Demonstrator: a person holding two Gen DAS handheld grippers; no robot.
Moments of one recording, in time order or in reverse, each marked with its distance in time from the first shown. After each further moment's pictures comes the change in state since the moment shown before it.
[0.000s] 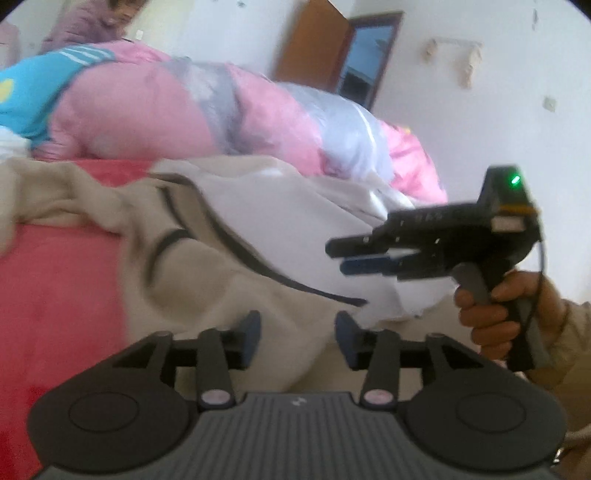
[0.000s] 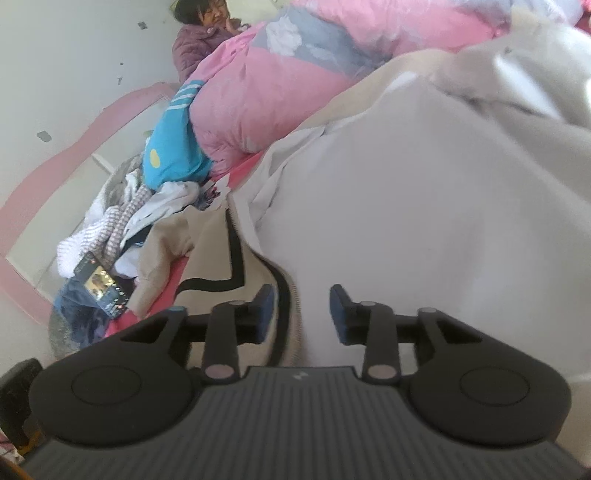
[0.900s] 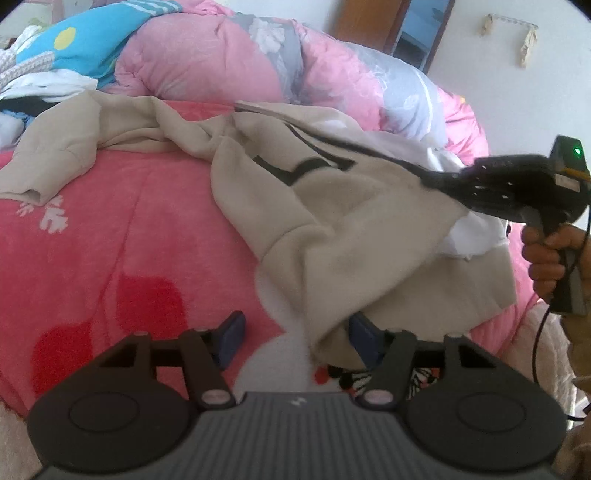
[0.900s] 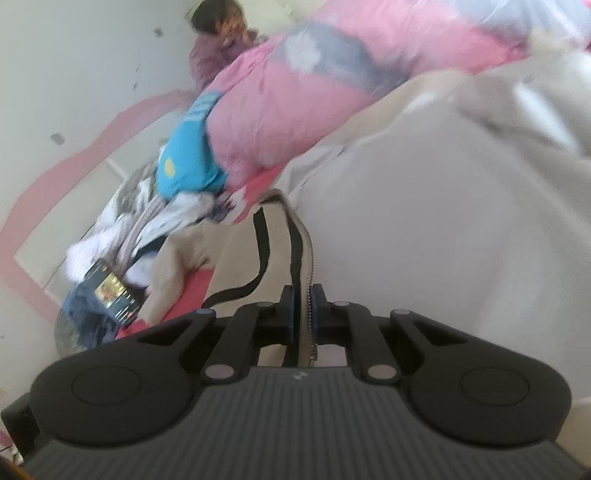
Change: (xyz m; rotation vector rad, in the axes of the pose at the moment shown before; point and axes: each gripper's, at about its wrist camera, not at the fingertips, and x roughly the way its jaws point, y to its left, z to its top) left arm -0.030 0.029 -0.028 -0.072 0.169 0.125; right arm -0.022 0.008 0.006 -0.034 -0.084 -0.011
